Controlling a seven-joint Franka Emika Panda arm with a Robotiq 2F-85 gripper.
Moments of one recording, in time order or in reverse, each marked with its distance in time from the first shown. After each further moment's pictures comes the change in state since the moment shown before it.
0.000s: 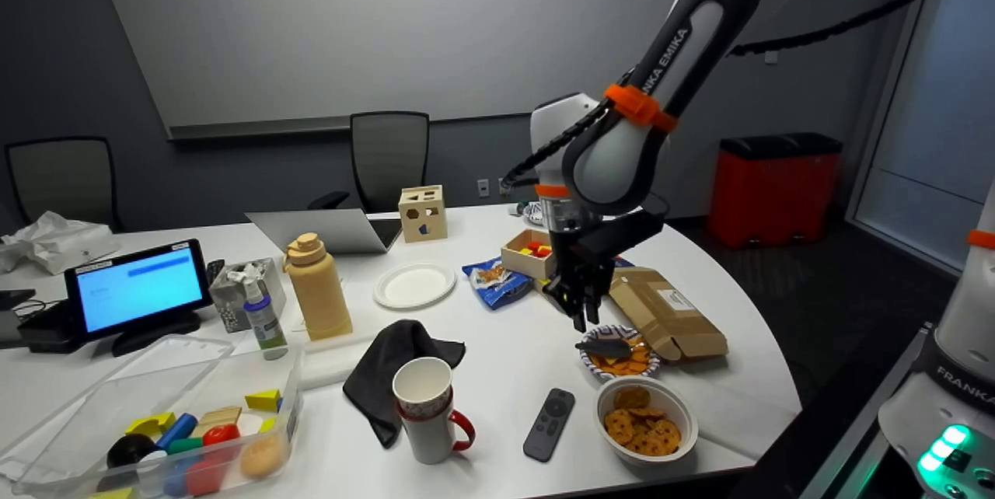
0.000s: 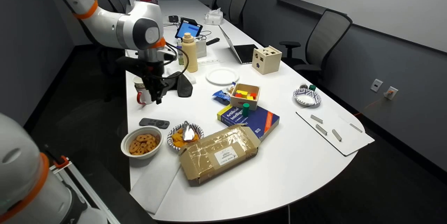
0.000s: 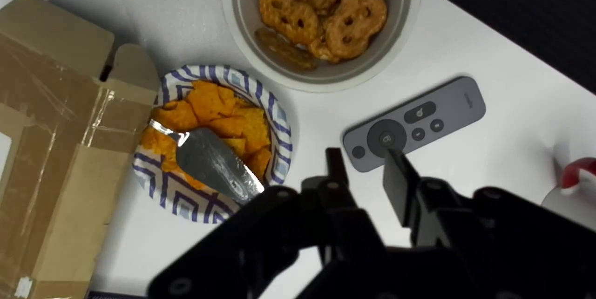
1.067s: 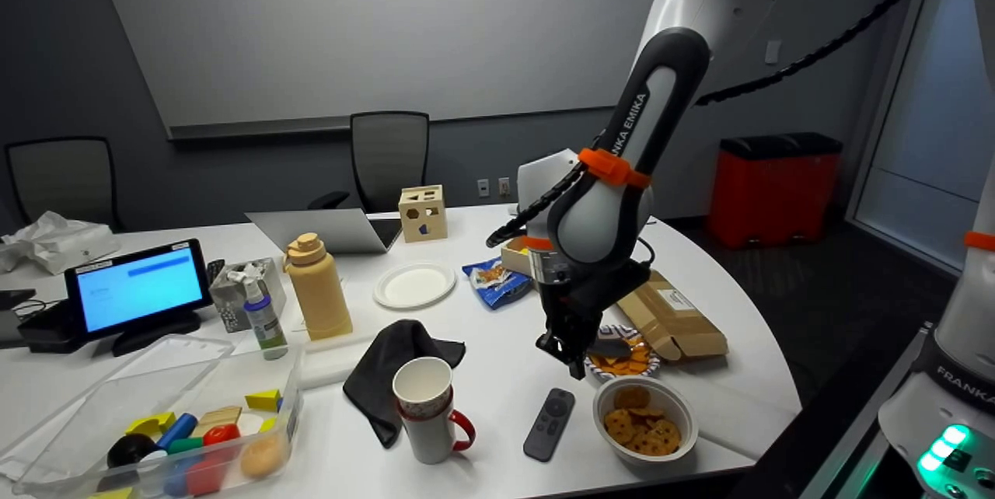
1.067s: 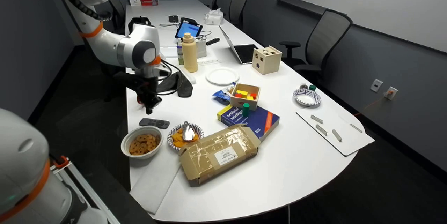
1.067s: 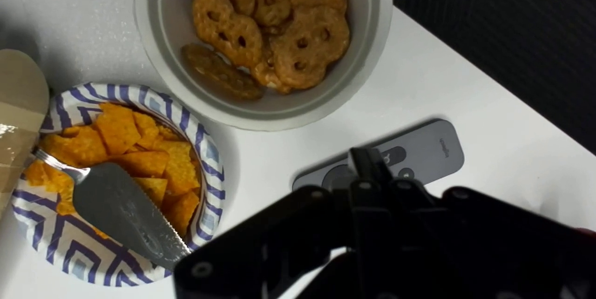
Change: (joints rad) arm 0.105 0.197 -0.035 0.053 0.046 0.111 -0.057
